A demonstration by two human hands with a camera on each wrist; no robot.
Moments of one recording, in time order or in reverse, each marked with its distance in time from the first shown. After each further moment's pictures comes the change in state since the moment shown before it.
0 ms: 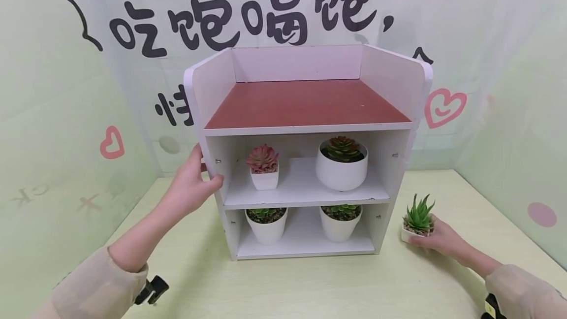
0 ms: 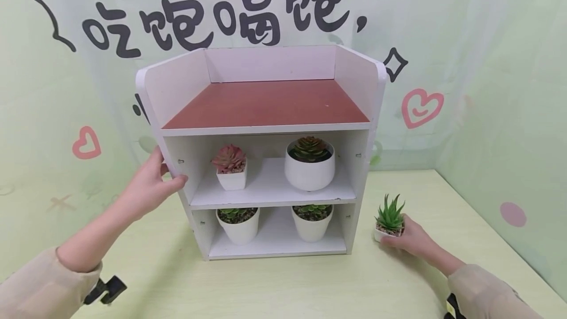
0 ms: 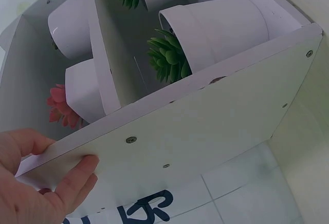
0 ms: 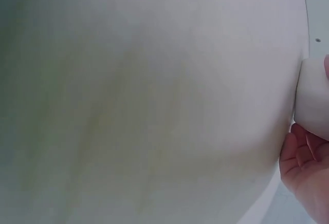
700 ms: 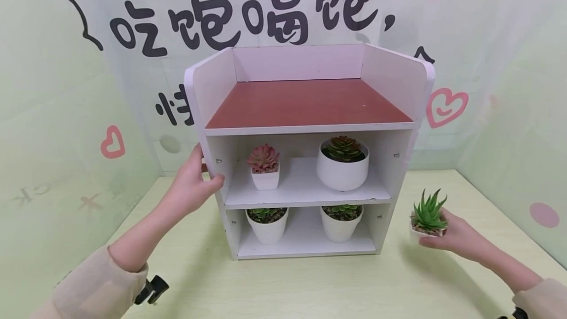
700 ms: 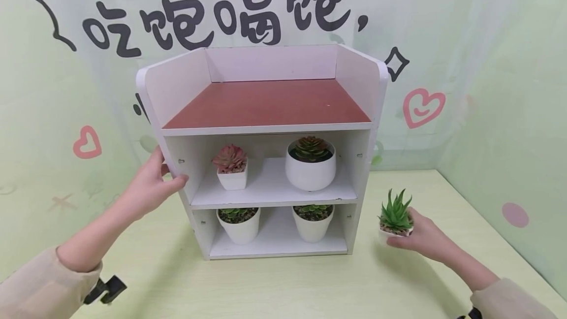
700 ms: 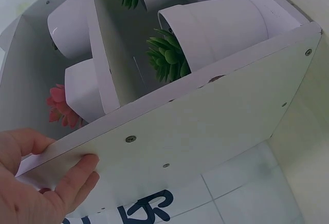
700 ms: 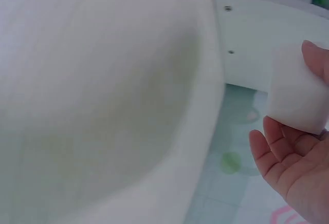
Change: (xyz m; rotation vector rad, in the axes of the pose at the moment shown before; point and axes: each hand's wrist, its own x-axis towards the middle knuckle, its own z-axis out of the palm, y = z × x) left_hand 0.002 -0.003 0.001 -0.013 -0.001 0.027; right_hand -0.026 -0.041 -0.028 -0.128 0.069 -0.176
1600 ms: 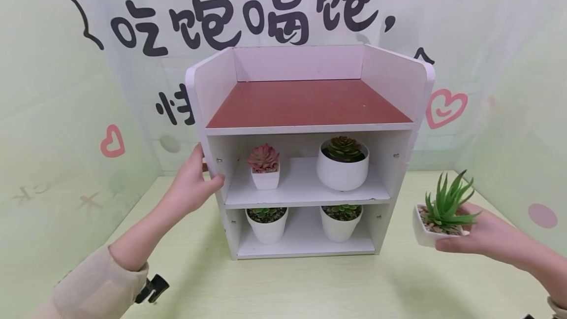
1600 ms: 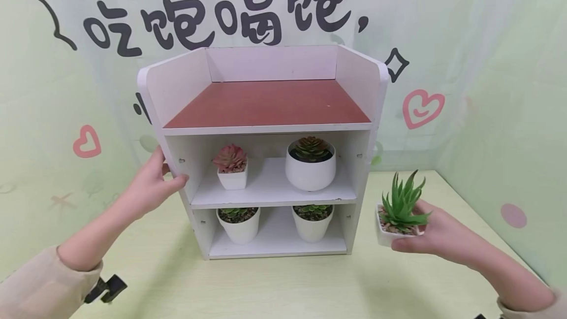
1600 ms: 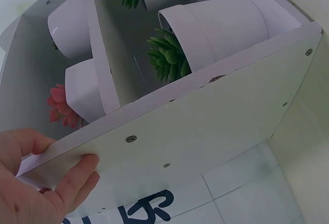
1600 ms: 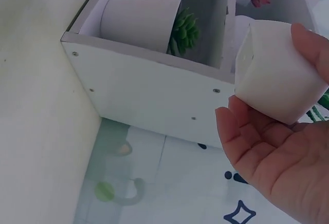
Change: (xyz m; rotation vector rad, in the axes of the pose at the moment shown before) left_hand -0.001 0.000 0.000 -0.001 -0.003 0.005; right_hand -0.024 -0.058 -0.050 0.127 -0.080 -0.083
